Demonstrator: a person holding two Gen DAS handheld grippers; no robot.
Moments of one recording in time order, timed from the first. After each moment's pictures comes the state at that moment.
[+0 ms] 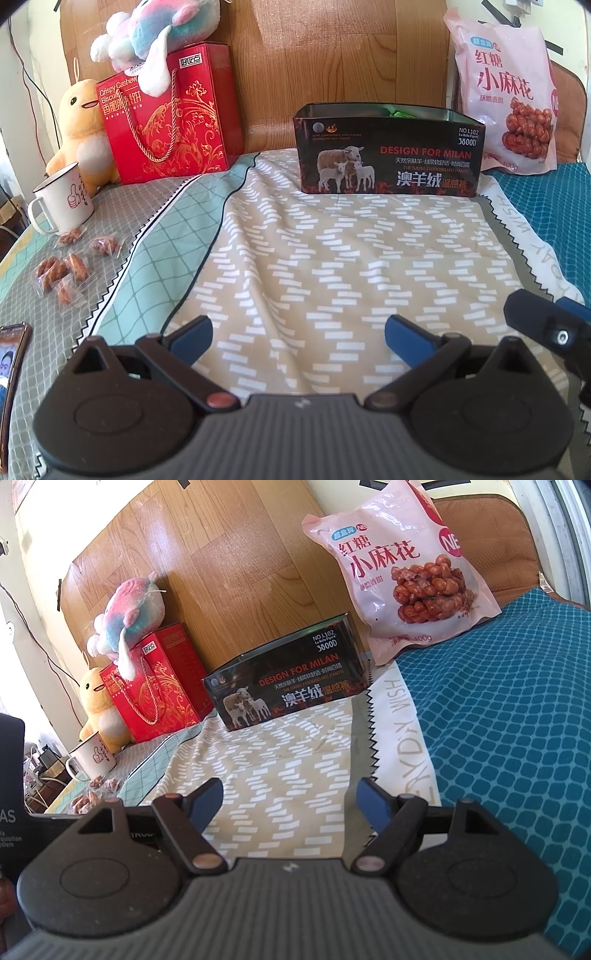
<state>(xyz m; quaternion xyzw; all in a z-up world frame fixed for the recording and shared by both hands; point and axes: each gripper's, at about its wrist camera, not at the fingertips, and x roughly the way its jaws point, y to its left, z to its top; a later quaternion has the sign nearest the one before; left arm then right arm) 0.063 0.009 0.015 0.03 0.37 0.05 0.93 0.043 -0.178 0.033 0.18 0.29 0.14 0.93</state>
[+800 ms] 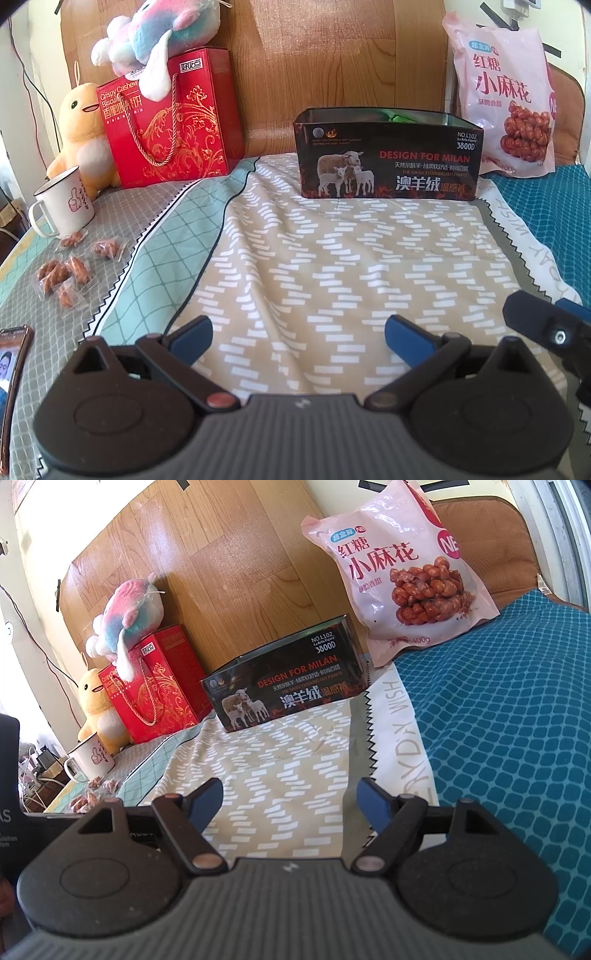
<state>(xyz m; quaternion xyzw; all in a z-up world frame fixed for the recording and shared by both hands) 0.061 0.009 0.017 0.03 0.37 0.05 0.93 0.044 -0.179 0.035 0.18 0.28 0.14 0.93</state>
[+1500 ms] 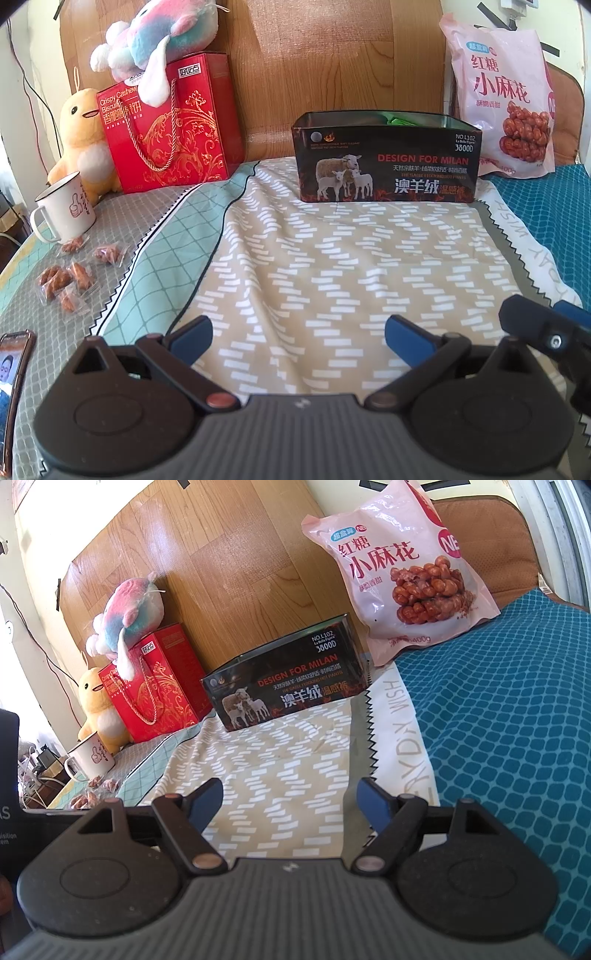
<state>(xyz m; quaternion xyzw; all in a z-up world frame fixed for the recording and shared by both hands) 0.062 0.006 0.018 0.04 0.36 0.05 0.93 0.043 -0.178 0.035 0.18 0.28 0.14 0.93</state>
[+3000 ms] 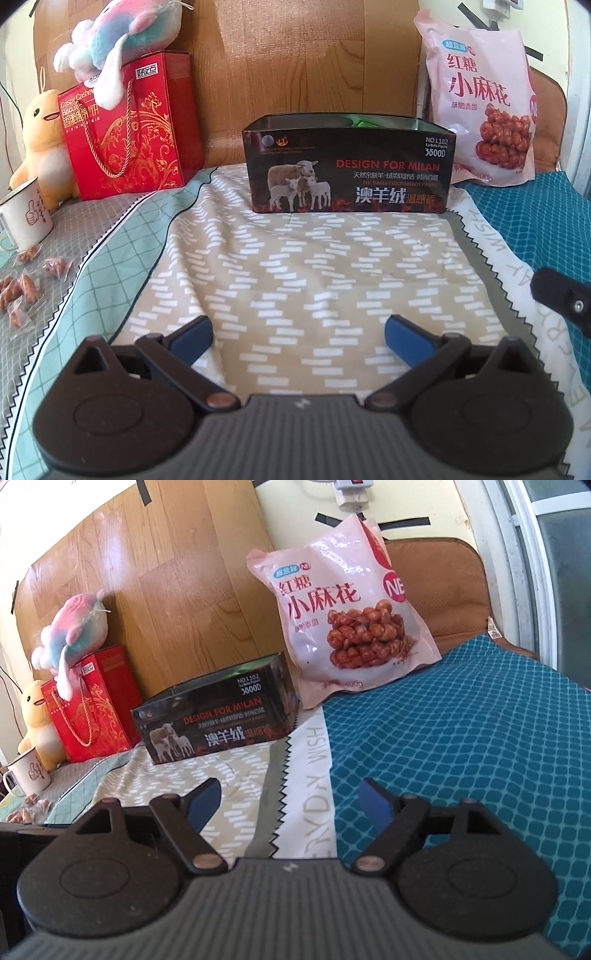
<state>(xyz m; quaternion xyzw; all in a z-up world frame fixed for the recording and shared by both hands) 0.088 -0.015 0.006 0.02 0.35 0.01 0.94 0.057 -0.202 0.039 0.13 0.25 0.04 0.96</state>
